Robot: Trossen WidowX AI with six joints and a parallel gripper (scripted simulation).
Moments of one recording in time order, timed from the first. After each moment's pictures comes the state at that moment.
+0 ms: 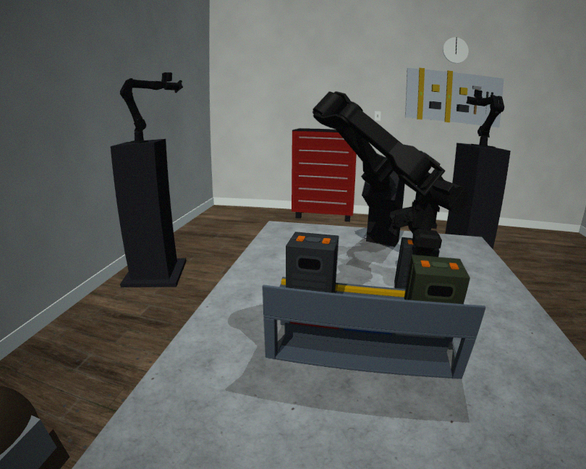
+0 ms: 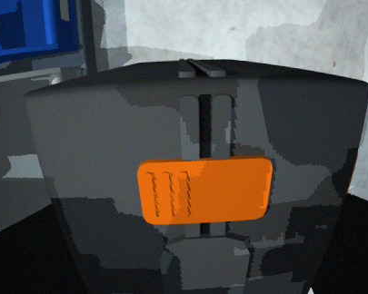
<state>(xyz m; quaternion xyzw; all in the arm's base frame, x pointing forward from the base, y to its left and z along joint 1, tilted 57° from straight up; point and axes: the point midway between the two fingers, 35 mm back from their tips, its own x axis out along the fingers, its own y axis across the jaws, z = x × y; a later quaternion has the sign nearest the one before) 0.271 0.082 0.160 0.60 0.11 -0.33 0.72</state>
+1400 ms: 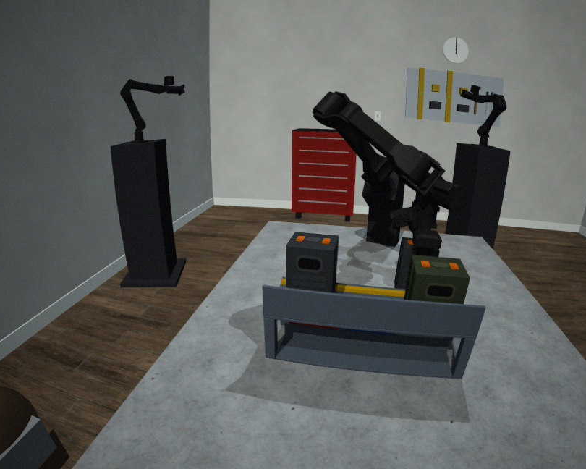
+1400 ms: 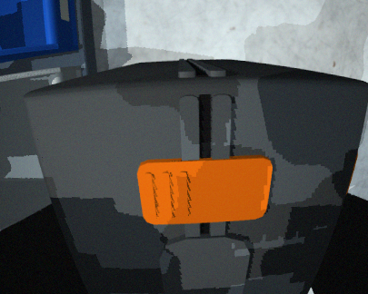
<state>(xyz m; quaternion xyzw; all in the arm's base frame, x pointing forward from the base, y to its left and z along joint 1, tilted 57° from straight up) 0.271 0.082 0.160 0.60 0.11 -0.33 0.72</state>
